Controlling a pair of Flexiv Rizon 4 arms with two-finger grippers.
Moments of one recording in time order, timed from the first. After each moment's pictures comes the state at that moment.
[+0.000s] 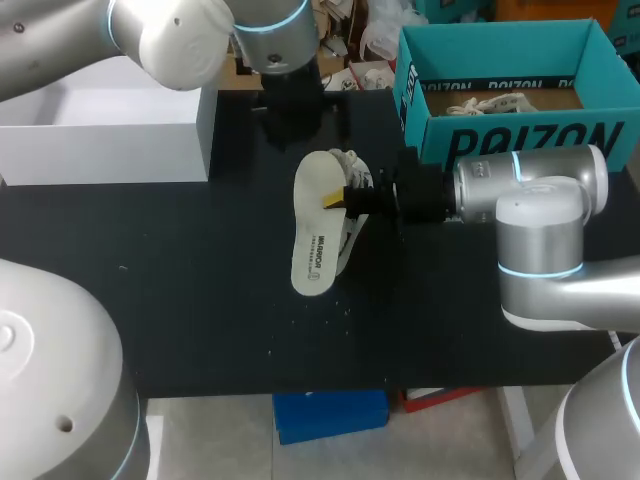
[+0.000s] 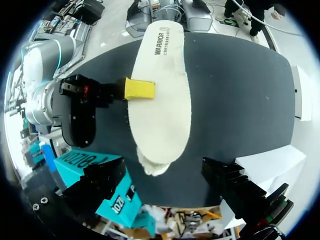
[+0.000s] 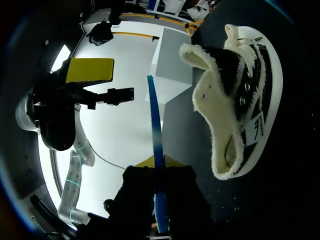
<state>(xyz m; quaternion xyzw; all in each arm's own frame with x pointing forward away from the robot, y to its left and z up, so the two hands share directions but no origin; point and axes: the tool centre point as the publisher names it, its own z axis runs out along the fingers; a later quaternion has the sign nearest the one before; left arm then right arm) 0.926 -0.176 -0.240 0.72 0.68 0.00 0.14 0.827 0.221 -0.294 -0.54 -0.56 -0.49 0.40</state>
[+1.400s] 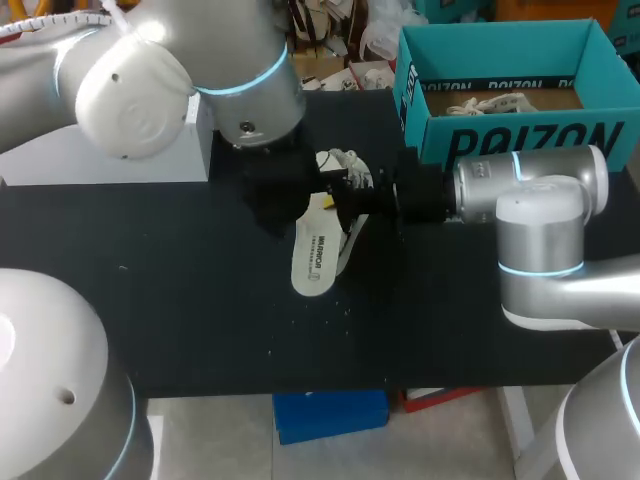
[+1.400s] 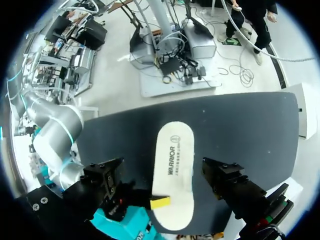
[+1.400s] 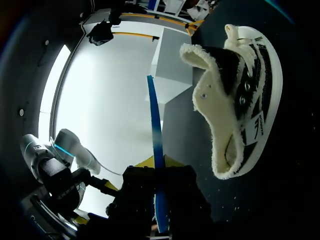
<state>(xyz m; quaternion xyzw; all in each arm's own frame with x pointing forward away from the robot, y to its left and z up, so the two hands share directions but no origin) 0.739 -0.173 -0.228 0.74 0.65 -0.10 0.11 0.827 0.221 -0.294 -0.54 -0.56 -0.49 0.40</state>
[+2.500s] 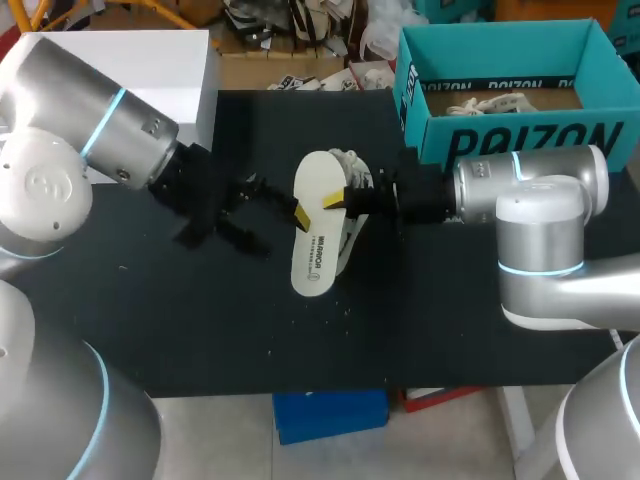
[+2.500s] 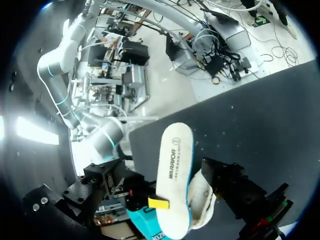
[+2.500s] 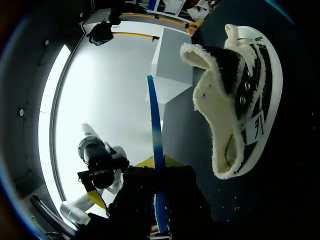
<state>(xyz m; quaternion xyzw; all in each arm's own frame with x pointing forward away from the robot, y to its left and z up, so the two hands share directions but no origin) 0.745 -0.138 -0.250 0.69 0.56 -0.35 0.30 0.827 0.221 -0.293 -0.54 -0.56 -0.49 0.40</state>
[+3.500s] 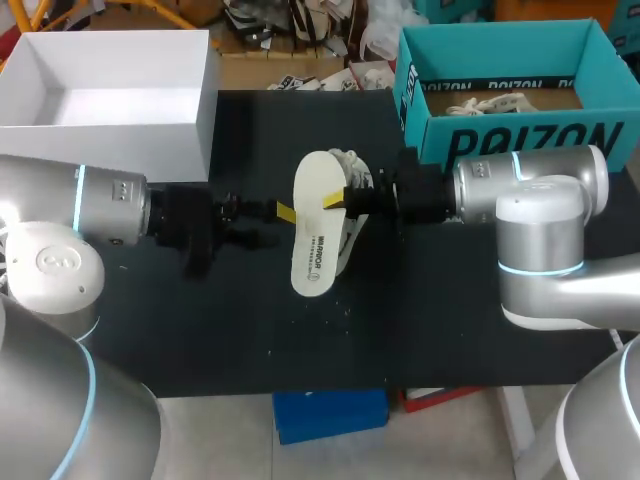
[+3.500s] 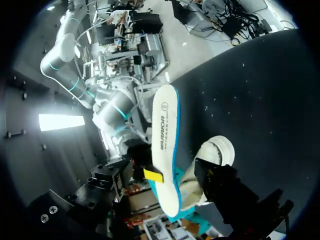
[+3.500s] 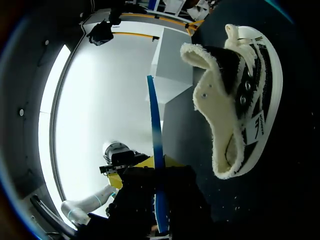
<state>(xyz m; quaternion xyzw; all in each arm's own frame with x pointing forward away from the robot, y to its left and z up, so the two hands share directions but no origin) 0.787 -0.133 -0.274 0.61 0.54 -0.32 0.49 0.827 0.221 -0.293 -0.54 -0.56 -0.49 0.40</state>
